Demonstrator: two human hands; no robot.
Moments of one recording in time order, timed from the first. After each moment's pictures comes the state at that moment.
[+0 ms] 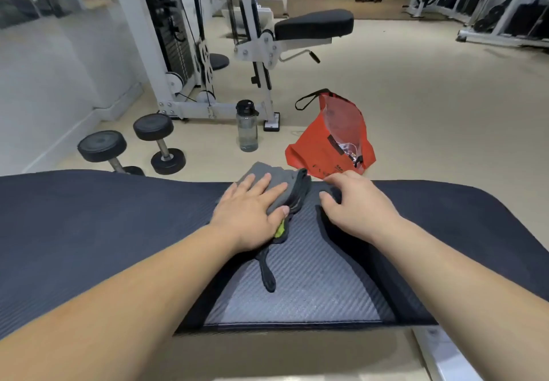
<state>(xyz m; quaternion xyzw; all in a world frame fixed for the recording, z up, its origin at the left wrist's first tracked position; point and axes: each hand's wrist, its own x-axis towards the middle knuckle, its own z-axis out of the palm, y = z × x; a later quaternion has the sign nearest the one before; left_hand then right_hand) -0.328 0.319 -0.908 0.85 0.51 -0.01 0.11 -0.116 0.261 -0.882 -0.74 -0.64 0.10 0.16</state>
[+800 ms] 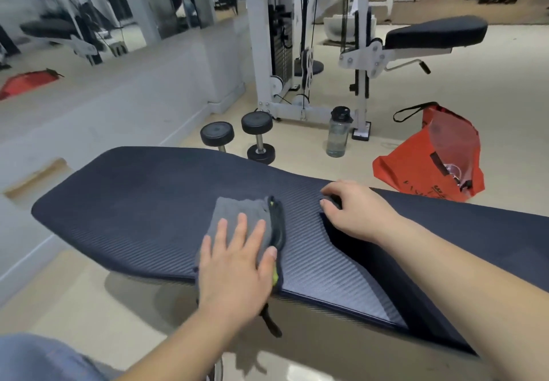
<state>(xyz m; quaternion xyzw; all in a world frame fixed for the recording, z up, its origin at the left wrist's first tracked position) -0.494 0.178 -0.913 0.66 0.74 0.07 0.05 -0.276 0.300 -0.882 -0.59 -0.78 0.17 0.14</state>
